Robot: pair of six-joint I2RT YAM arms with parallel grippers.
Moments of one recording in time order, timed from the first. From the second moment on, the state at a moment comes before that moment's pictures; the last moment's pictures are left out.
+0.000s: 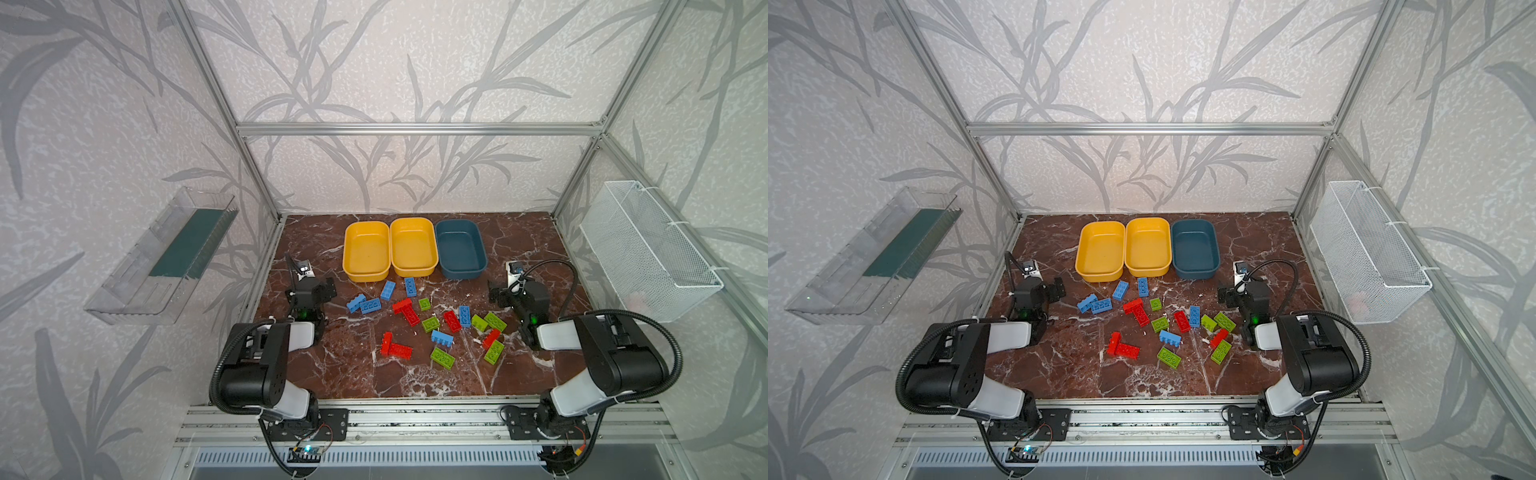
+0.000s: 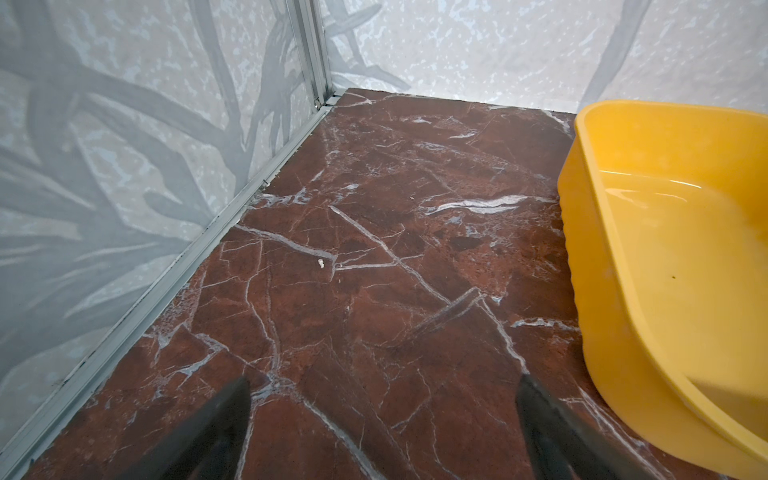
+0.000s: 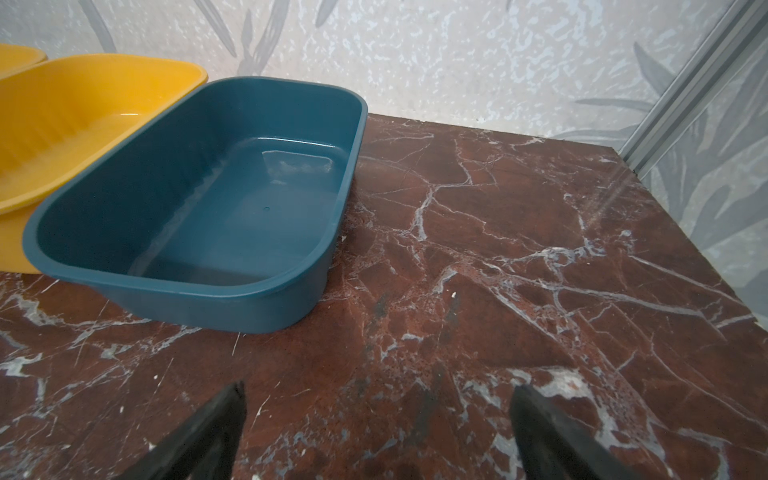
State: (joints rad) left arm 0.00 1.50 0.41 0.67 -0.34 -0.11; right arm 0.10 1.58 0.36 0.88 0.00 -0.08
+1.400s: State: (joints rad) left arm -0.79 1.18 0.64 -0.09 -0.26 -0.39; right arm 0.51 1.25 0.73 -0.46 0.11 0.34
